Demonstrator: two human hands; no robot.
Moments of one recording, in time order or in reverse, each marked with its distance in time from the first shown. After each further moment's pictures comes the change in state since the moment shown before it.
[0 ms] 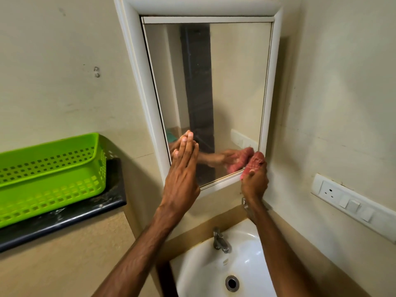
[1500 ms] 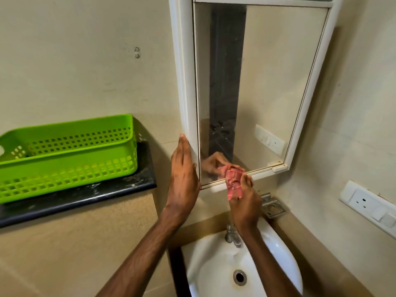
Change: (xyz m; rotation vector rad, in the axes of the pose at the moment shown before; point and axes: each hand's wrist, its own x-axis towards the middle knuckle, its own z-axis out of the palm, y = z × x) left_hand -0.040 -0.037 -0.010 -0.197 0.189 -0.321; right_hand -0.126 -0.012 0.000 -0.255 -0.247 -0.357
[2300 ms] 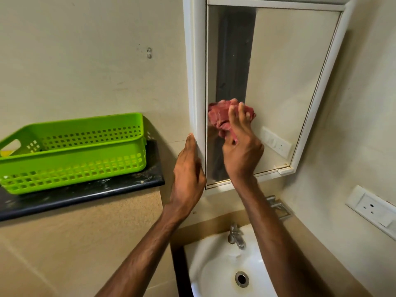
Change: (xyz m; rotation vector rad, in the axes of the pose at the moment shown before) left_hand 0.004 0.002 -0.014 -0.185 0.027 -0.008; right_hand 0.082 -0.133 -0.042 0.228 0.393 -0.482
